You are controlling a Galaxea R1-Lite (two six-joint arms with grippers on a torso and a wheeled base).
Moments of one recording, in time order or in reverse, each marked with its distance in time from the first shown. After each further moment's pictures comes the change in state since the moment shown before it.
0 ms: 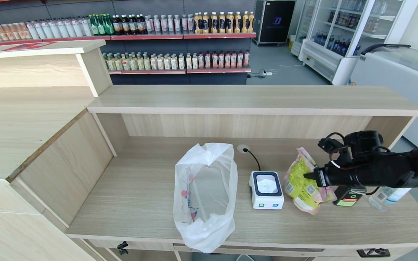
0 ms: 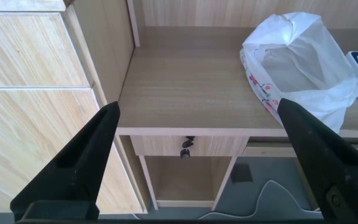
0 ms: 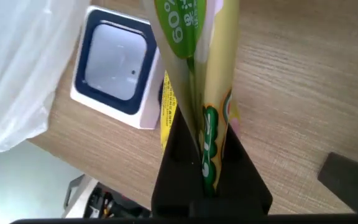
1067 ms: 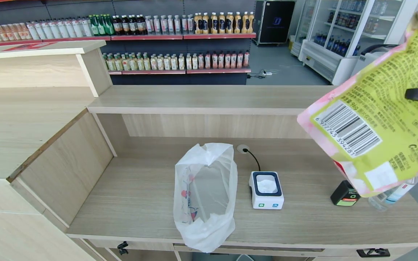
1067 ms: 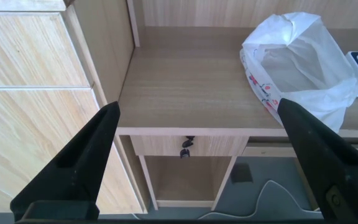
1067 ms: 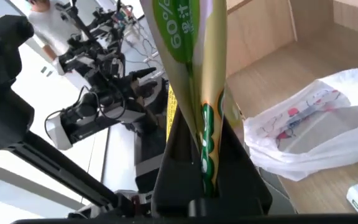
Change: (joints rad) left arm 0.000 0.000 0.000 0.000 0.000 0.000; right arm -0.079 -0.692 -0.254 0.524 1.087 0.150
